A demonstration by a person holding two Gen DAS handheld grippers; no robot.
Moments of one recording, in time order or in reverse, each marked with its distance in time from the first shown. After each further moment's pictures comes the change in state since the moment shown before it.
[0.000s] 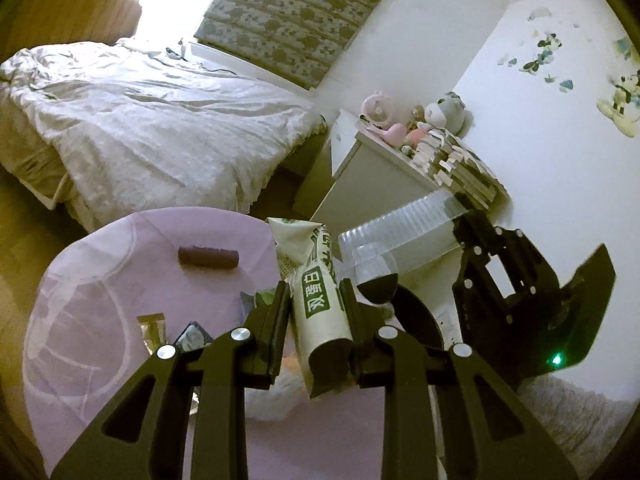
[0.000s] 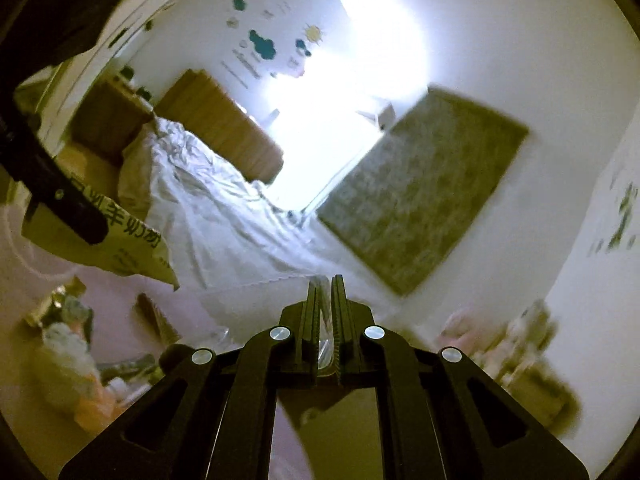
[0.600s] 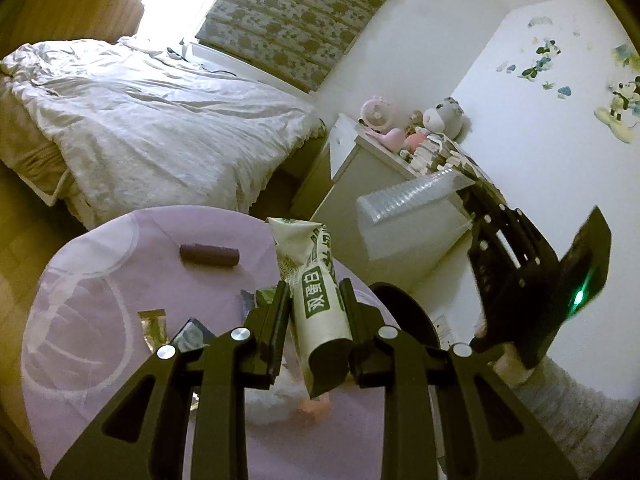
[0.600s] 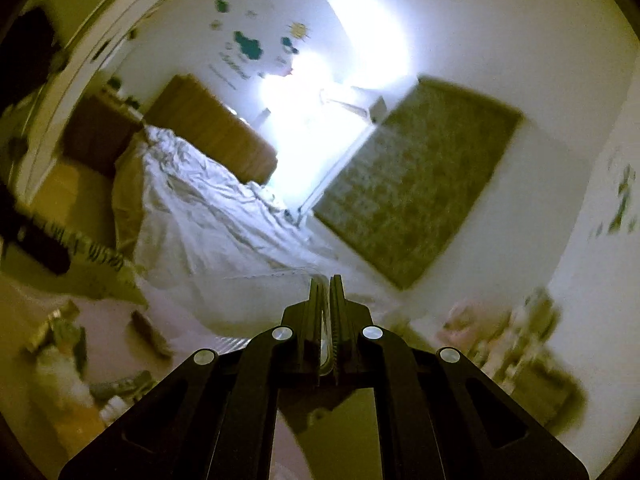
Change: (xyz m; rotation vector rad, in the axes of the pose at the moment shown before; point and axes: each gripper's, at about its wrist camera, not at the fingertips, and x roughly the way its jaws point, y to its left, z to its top) left arm -0.007 0.006 -0.003 -0.009 -0.009 -0.017; right arm 0.022 -0.048 0.010 0.188 0.082 0.043
